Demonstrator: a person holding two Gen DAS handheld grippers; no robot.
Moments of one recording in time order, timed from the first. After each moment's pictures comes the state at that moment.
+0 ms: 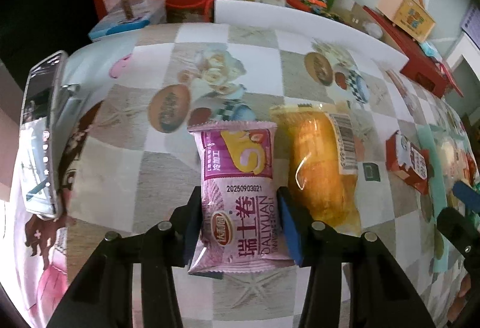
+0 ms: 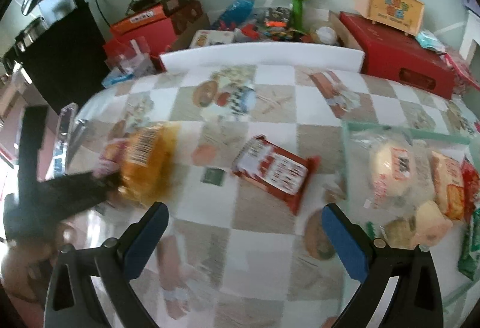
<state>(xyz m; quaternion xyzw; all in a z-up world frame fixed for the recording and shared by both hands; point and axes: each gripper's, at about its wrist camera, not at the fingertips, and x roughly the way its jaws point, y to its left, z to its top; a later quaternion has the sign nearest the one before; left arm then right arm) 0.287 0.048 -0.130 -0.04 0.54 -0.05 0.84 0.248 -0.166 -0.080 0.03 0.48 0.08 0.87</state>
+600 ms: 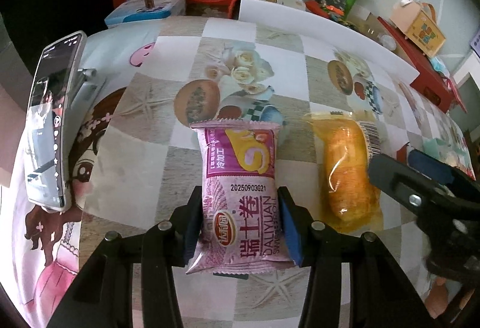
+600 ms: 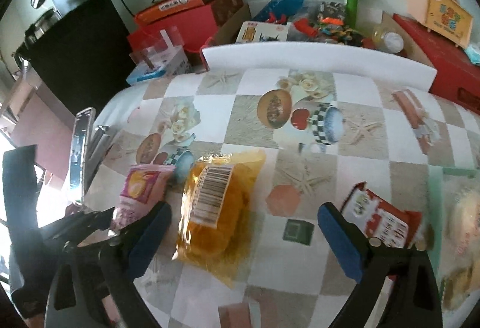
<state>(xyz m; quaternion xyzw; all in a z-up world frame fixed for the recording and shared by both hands) 0.286 0.075 -0.133 -0.07 0.54 -0.02 0.84 0.310 -0.093 -0.105 0.03 0.50 0.13 0.86</state>
